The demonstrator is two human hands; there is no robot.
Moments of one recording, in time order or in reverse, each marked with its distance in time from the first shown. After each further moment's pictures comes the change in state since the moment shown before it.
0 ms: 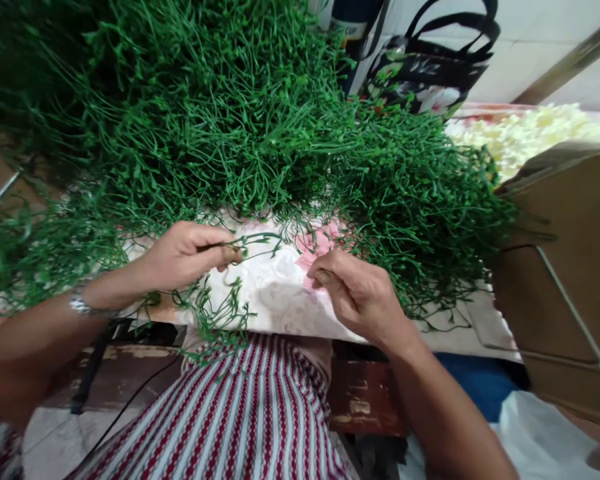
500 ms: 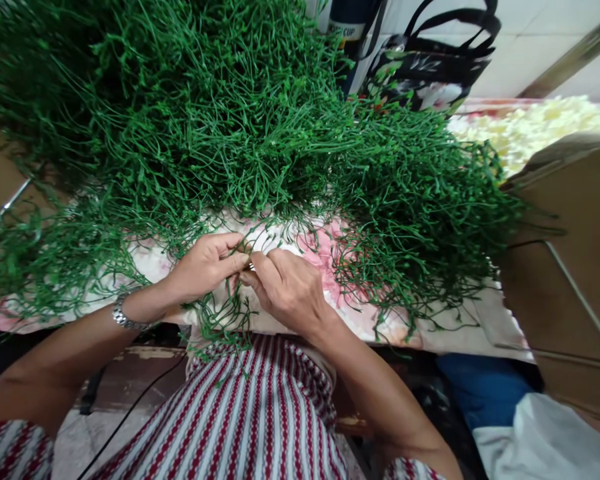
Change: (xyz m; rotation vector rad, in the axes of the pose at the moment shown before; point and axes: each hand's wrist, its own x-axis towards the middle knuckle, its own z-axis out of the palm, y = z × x) left_hand 0.007 -0.011 0.039 -0.377 0.123 -0.257; right_hand 0.025 -0.020 0.085 -0.565 0.194 -0.227
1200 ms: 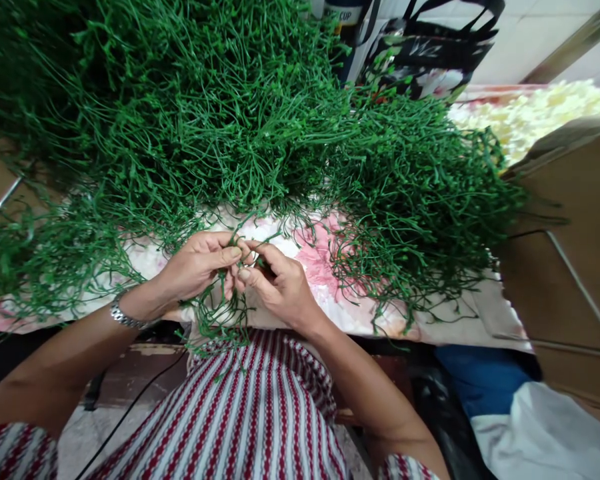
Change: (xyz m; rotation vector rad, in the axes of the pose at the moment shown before) left_hand -0.003 -0.010 -0.002 -0.419 -0.142 -0.095; right_hand -0.009 -0.005 0.014 0.960 -0.022 0.427
